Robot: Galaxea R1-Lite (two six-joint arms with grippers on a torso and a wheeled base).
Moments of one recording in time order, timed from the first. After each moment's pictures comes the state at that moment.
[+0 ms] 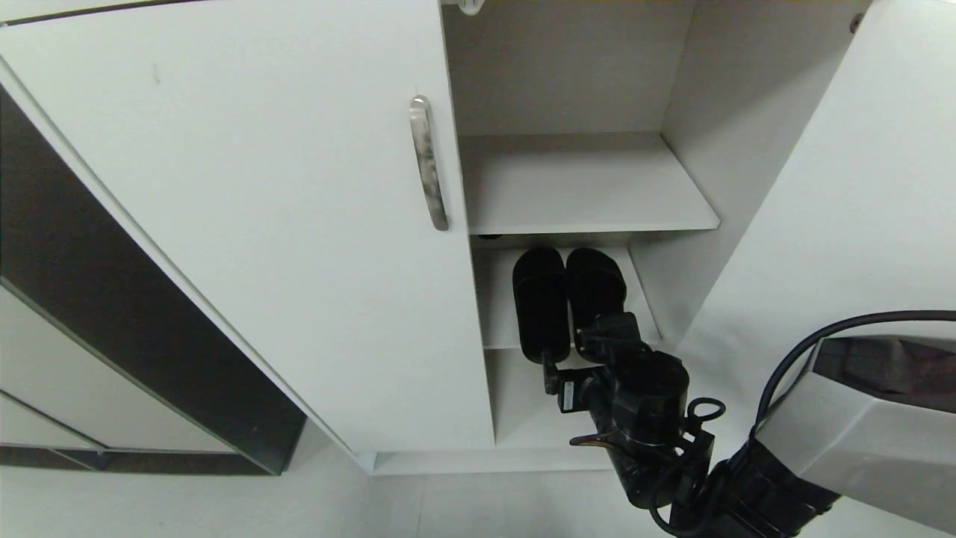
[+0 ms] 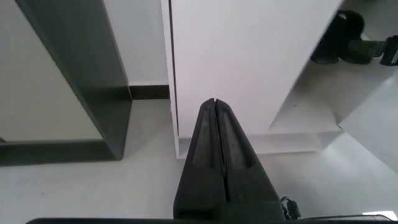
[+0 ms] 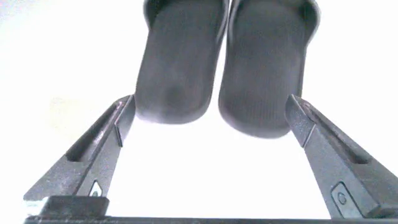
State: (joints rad) left arm 0.00 0.00 -0.01 0.00 -0.03 -0.03; right arm 0.82 2.16 -0.77 -1.33 -0.66 0.06
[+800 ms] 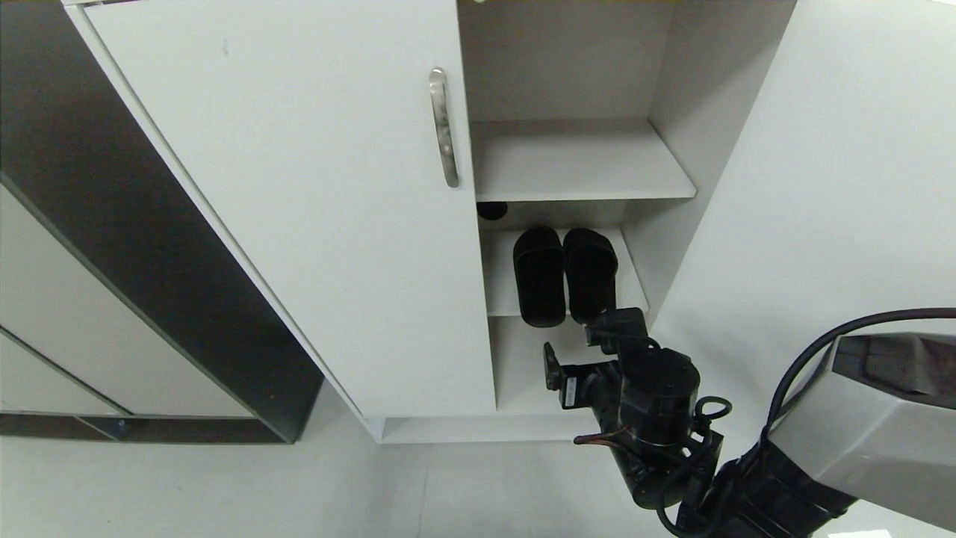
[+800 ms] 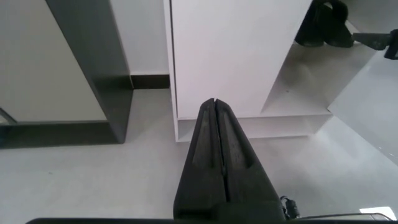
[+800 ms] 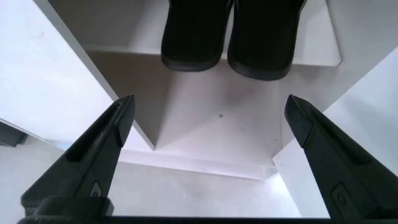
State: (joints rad) left arm 0.00 0.00 -0.01 0.00 -0.04 -0.03; right arm 0.82 2.13 -0.76 -1.34 -0.66 0.07
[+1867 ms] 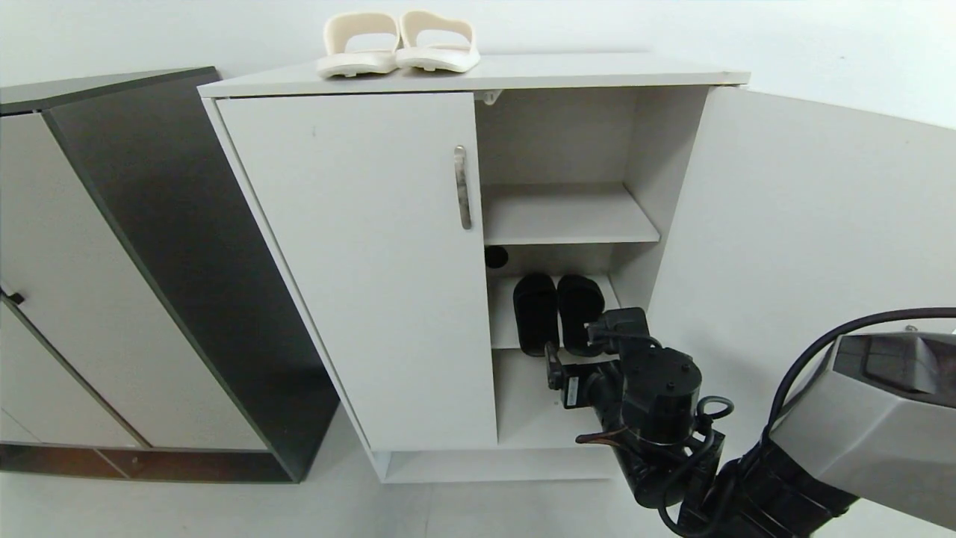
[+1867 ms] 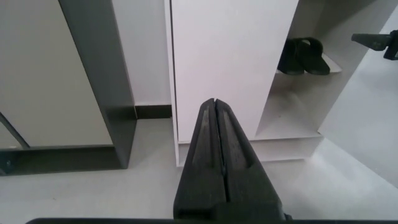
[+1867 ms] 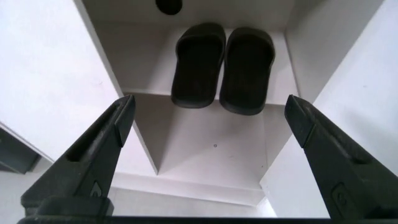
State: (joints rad) left arm 0.00 0.00 -0.01 0.00 -0.03 -0.03; right arm 0.81 2.13 -0.76 -1.34 -0.66 0.07
